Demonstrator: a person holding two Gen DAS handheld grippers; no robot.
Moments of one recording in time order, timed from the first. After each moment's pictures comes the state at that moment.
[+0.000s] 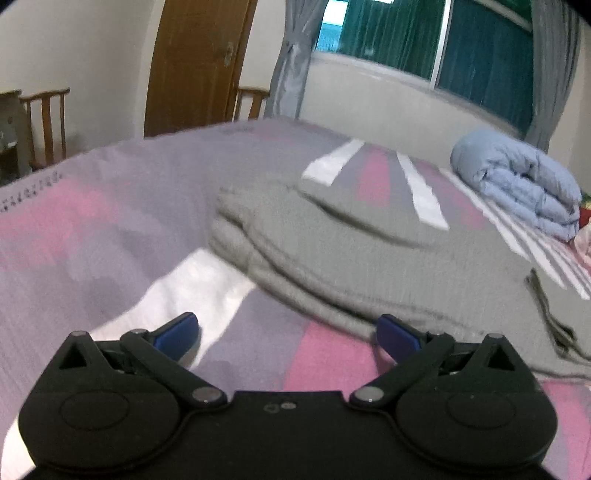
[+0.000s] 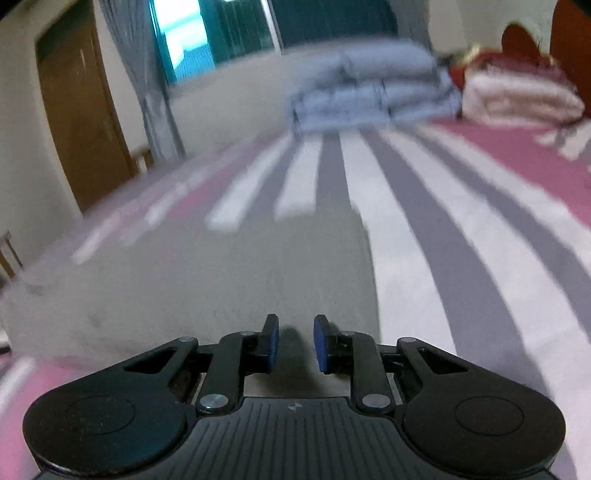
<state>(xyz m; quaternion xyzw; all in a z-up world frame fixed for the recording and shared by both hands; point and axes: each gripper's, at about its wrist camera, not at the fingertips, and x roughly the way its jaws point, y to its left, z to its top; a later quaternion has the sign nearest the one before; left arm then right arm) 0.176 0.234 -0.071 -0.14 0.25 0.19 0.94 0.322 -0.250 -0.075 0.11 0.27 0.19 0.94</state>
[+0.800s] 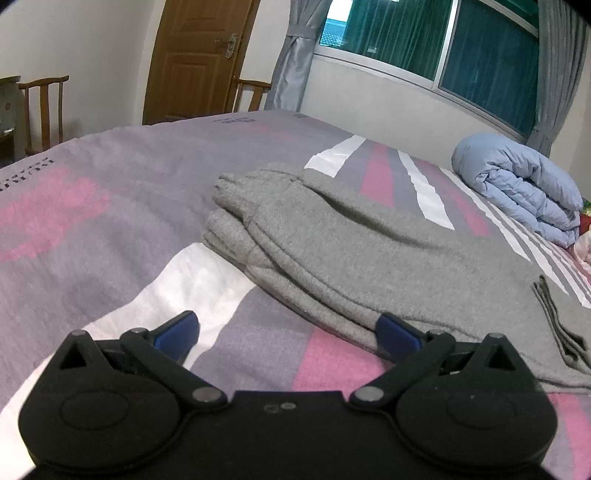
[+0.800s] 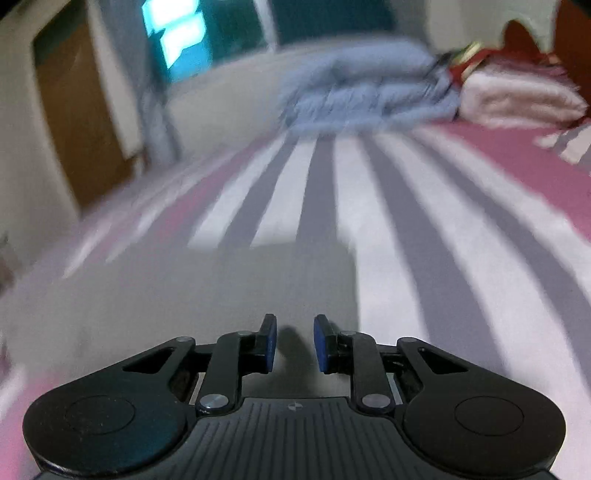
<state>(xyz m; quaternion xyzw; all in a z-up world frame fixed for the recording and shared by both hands) 0.191 0.243 -0.083 -0.16 0.26 0.19 0.93 0.316 -0.257 -0.101 0.04 0.32 0.19 0.93</state>
